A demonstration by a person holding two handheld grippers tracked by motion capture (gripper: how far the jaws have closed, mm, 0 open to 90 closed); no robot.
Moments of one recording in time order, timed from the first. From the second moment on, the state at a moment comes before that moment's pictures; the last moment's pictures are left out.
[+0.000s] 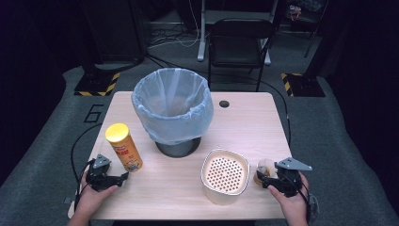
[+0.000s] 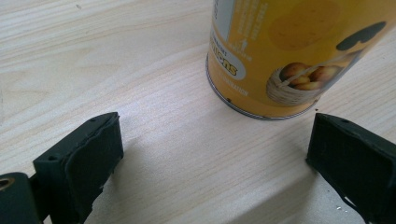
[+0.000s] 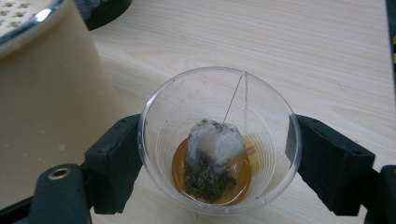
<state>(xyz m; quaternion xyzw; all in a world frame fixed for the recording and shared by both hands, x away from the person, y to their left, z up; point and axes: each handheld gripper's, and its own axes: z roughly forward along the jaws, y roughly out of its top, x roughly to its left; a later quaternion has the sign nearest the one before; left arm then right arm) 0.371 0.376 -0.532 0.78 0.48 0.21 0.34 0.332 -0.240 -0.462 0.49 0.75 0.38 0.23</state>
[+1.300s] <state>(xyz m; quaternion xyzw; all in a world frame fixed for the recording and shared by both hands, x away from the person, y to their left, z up) 0.371 0.376 -0.532 0.78 0.48 0.21 0.34 0.337 -0.234 -0.484 0.50 0.74 0.38 0.25</state>
